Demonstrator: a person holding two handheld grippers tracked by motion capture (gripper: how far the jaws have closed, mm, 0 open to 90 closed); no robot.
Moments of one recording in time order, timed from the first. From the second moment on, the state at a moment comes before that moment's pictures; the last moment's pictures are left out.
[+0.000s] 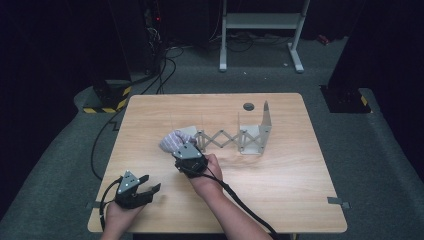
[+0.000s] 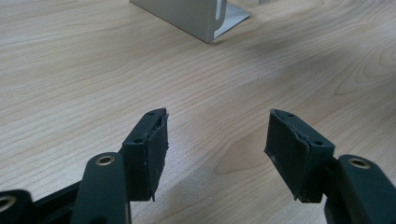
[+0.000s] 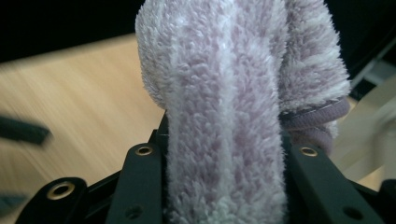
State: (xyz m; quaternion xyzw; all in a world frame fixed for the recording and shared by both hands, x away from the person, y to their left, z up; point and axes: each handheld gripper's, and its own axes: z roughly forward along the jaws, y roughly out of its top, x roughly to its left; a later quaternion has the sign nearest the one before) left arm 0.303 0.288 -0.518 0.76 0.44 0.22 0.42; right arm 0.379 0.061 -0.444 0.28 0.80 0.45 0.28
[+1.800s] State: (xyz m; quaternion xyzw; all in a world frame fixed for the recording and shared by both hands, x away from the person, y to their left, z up) left arm 0.310 0.272 -0.522 0.77 0.43 0.21 0.42; right arm 0.333 -0.162 -0.484 0.44 0.75 0.37 0.33
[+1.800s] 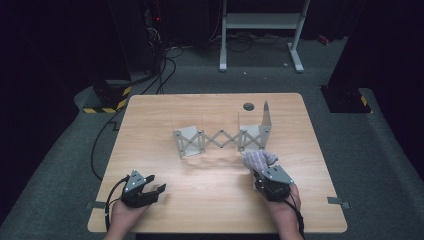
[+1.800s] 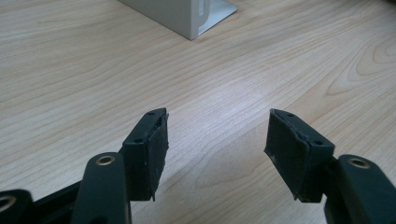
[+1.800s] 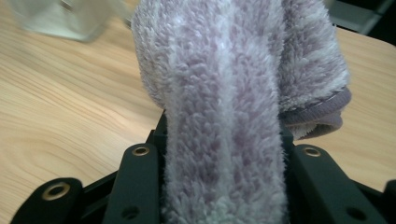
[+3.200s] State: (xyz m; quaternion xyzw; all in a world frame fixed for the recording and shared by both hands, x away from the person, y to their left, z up) left arm 0.313 0.266 -0.522 0.78 0.42 0.20 0.42; right arm 0.328 -0.239 -0.499 0.54 0.71 0.32 0.31
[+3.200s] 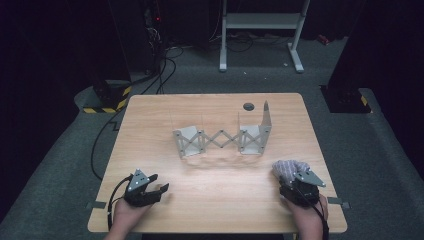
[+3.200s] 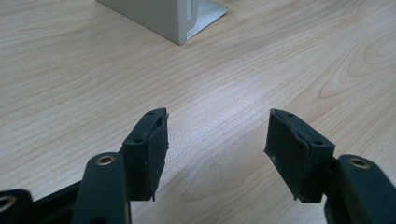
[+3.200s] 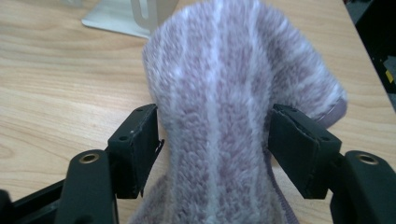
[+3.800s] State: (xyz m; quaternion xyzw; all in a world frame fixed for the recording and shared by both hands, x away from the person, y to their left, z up) left arm 0.313 0.263 -0.521 0.78 0.42 0.20 0.42; right arm 0.315 -0.225 -0.470 0.51 0.70 0.36 0.35
